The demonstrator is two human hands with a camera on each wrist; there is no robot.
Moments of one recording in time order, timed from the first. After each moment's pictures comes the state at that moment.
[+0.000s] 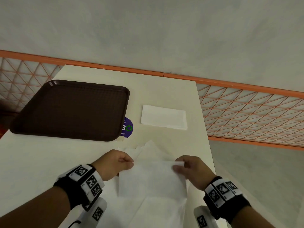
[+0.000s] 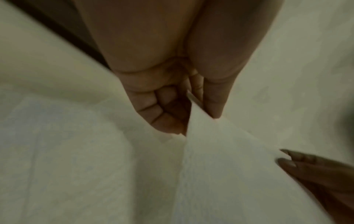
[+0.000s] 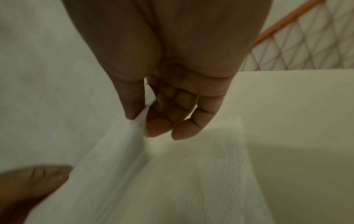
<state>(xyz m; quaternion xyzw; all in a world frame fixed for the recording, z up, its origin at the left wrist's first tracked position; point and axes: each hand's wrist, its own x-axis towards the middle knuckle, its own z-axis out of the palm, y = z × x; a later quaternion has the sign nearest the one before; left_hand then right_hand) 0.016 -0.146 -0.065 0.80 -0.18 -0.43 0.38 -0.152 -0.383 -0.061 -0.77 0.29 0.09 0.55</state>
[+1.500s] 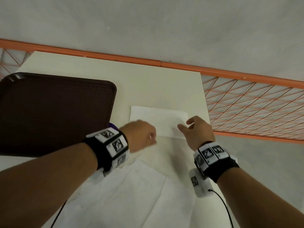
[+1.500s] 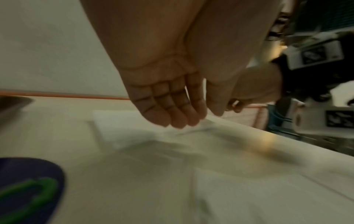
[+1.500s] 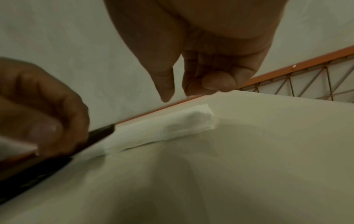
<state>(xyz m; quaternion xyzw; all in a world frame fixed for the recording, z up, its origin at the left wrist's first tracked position) 0.106 -0.311 -0.059 0.83 -0.46 -0.28 0.08 -0.011 -0.487 -0.076 -0.84 0.45 0.00 0.30</state>
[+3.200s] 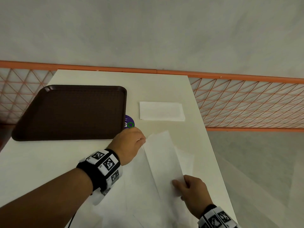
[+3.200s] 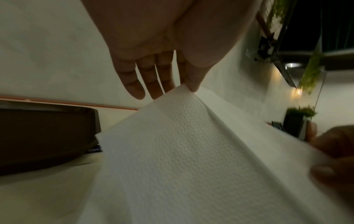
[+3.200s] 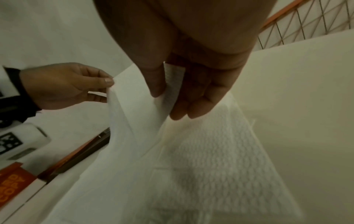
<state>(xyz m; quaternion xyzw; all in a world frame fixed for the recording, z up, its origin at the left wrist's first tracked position) 0.024 -0.167 -0.030 0.84 -0.45 -0.14 0.26 -0.213 -0.286 -0.084 -0.74 0.44 0.01 0.50</state>
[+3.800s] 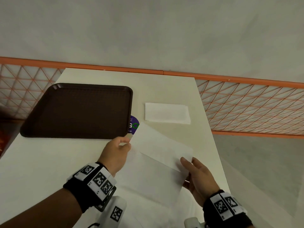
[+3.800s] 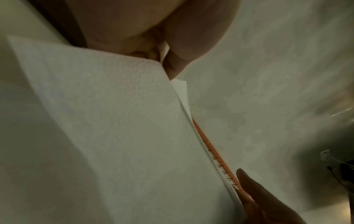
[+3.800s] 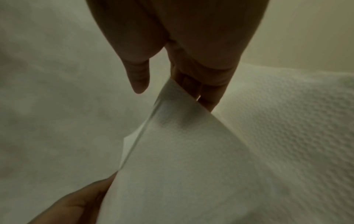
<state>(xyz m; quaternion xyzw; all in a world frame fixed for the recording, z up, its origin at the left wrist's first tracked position) 0.014 -0.134 -0.036 0.83 -0.05 -0.27 0.49 -0.170 -0.303 -0.040 -0.47 0.44 -0.06 0.76</state>
